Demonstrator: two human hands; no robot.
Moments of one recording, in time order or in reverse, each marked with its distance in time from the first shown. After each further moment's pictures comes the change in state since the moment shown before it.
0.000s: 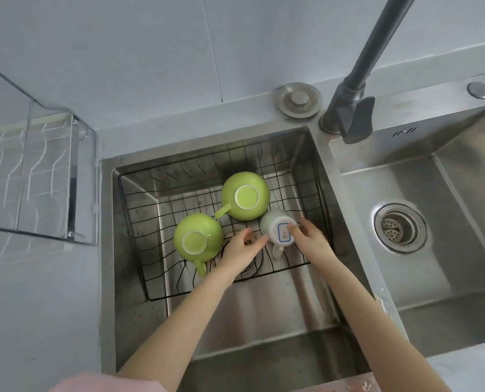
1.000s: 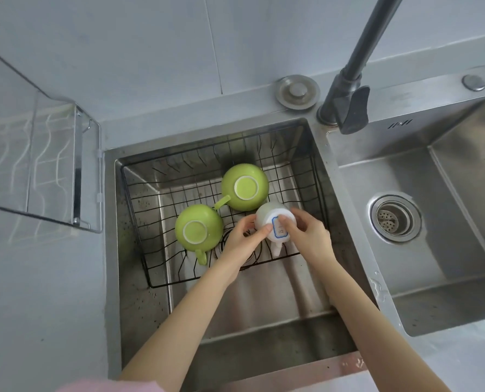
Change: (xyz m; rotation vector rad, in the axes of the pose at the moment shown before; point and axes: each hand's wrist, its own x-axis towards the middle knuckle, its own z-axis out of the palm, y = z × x) left_hand -0.024 0.000 0.003 -0.293 -0.031 0.067; right_hand -0.034 -0.001 0.004 -0.034 0.133 -0.198
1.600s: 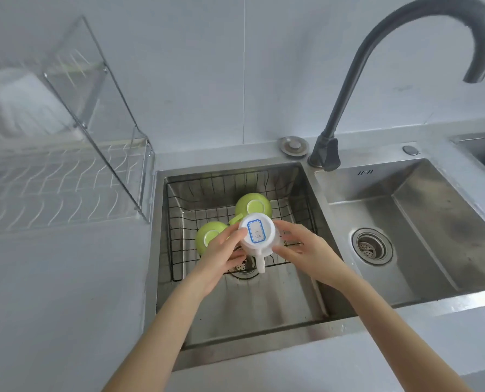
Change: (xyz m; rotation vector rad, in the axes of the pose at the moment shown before) left_hand -0.133 0.013 -0.053 -0.150 -0.069 0.230; right_hand -0.128 -0.043 -0.035 -0.249 -0.244 -0.490
